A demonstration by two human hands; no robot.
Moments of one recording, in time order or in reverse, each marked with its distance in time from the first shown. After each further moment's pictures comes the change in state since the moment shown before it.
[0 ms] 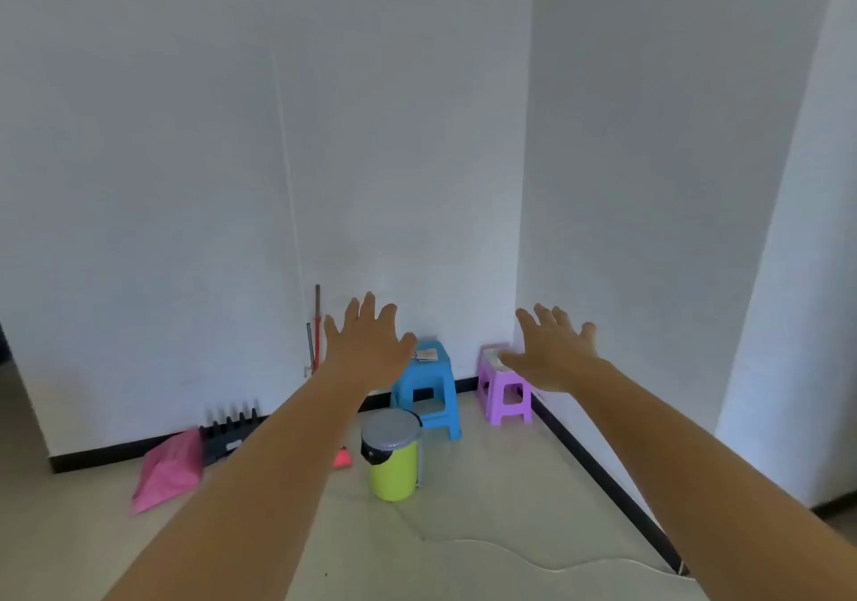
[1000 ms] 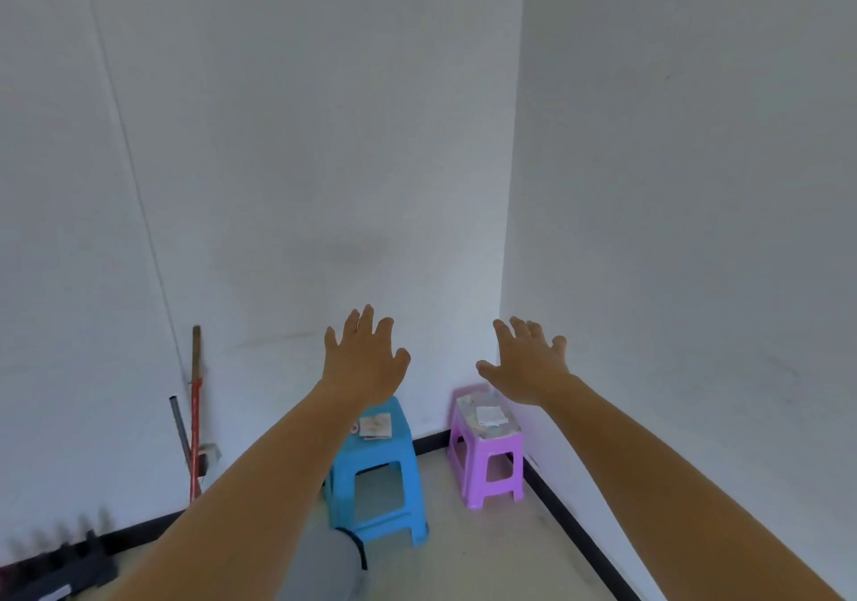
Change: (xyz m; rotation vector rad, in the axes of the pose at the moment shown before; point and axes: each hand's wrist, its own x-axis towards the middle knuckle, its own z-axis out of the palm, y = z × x) left_hand 0.639 0.024 0.249 0.021 -0.032 0.104; right_hand 0.631 0.075 0.182 -0.008 -0.010 0.054
